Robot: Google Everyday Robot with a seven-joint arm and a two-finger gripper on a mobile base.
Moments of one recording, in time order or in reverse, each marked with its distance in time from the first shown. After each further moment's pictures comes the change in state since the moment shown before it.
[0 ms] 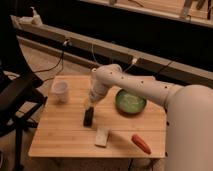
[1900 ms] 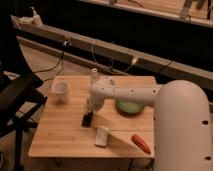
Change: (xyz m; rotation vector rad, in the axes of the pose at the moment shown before) arm 0.012 -0.022 0.062 0.158 -0.050 0.376
